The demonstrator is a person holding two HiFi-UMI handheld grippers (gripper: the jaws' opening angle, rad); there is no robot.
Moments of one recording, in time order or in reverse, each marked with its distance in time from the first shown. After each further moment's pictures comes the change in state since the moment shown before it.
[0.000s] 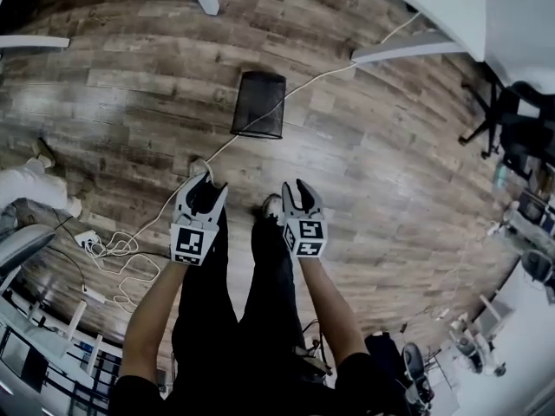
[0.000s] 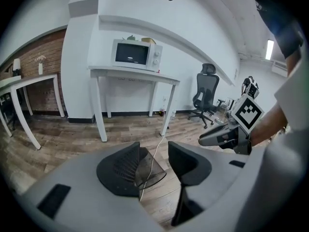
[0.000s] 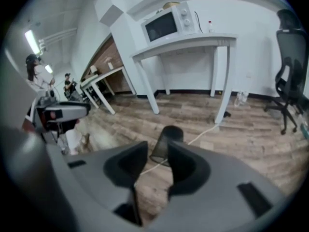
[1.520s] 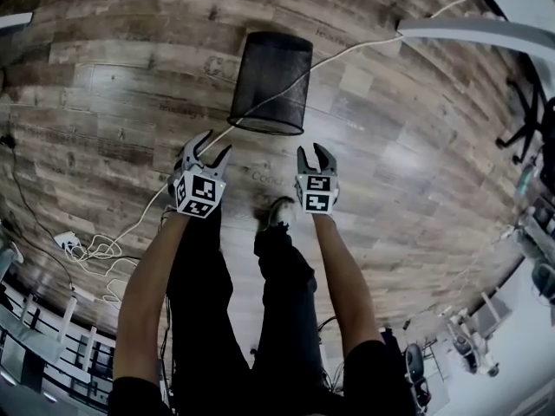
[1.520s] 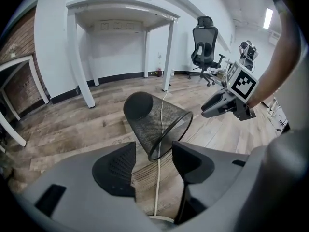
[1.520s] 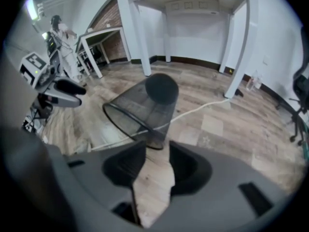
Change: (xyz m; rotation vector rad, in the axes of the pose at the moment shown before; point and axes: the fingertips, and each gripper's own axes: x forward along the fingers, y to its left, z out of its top) left arm 0.213 0.069 -0.299 0.153 0.313 -0.034; right arm 0.265 -0.116 -0.193 -0.172 0.206 -0.075
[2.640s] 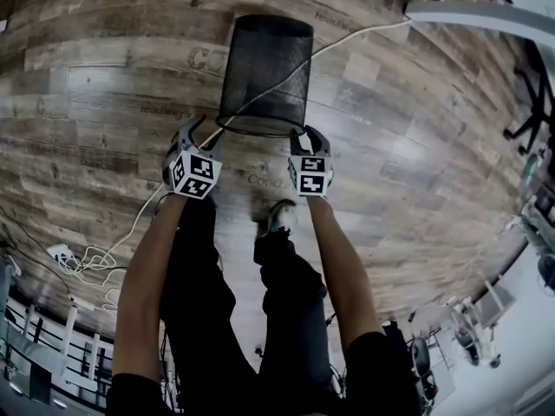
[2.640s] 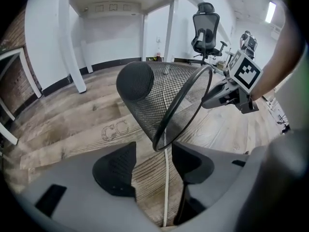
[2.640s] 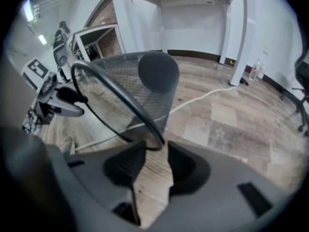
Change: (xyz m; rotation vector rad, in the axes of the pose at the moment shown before) left arm 0.098 0.014 -0.068 0.032 0.097 -0.018; right arm 0.092 -0.009 -0.032 0.036 -0.006 -0.004
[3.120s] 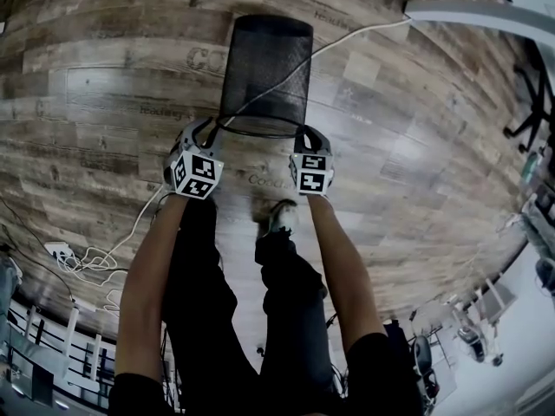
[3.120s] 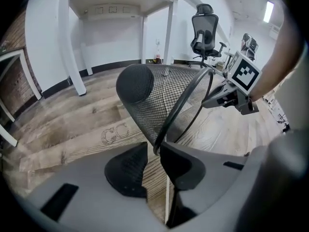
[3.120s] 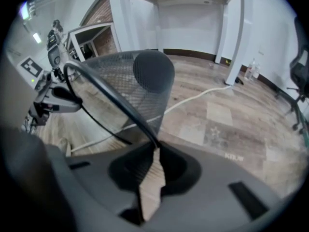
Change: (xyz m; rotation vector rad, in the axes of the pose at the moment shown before) left arm 0.002 0.000 0.008 0.006 -0.025 0.004; right arm 0.000 -0.009 0.000 0.024 0.014 -0.050
